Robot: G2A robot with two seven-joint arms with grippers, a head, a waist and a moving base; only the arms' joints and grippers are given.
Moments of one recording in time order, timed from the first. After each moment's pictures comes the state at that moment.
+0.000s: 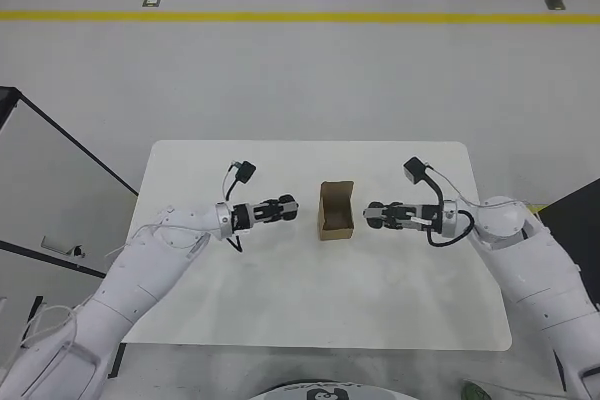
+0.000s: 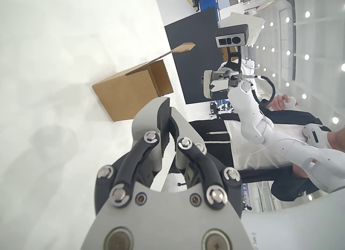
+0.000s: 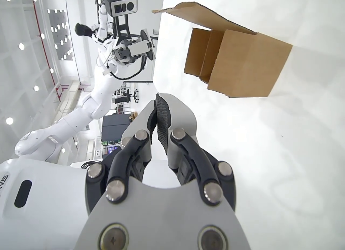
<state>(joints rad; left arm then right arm) 1.02 -1.03 -0.82 -1.27 -0.22 -0.40 -0.72 -1.13 -0.90 1.06 -1.38 0.33 -0.21 1.05</state>
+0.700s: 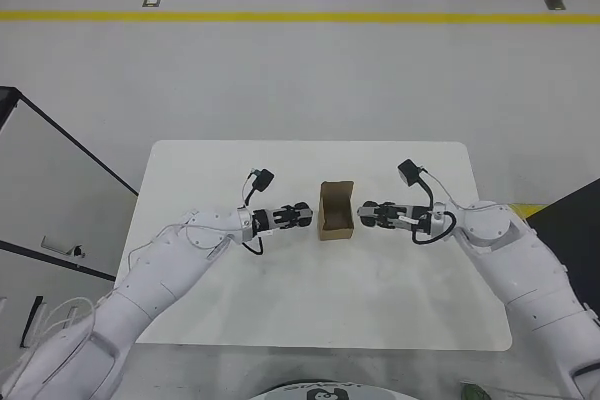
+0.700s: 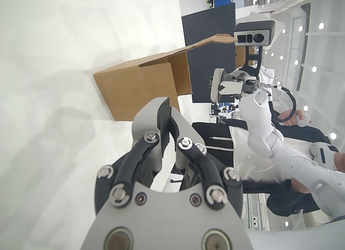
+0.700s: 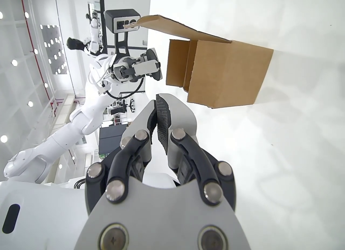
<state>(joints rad) 0.97 -1.11 -0.72 -1.20 -0.22 -0.31 -0.65 -1.12 -0.92 1.02 -1.35 0.31 -0.18 0.94</state>
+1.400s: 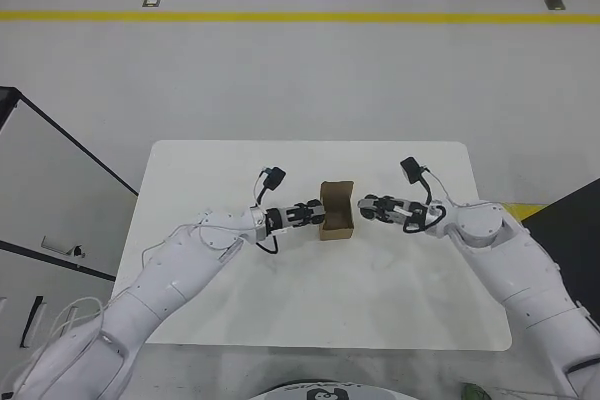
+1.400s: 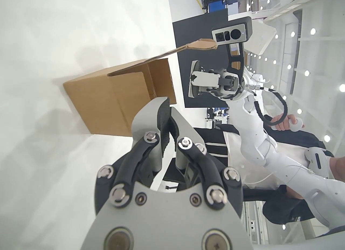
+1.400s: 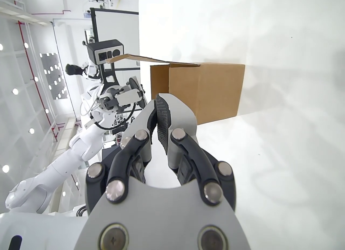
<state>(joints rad) 0.96 -1.15 -0.70 -1.22 -0.20 -0.25 -0.60 -1.09 -0.95 1.00 -1.31 0.30 -0.10 0.85</state>
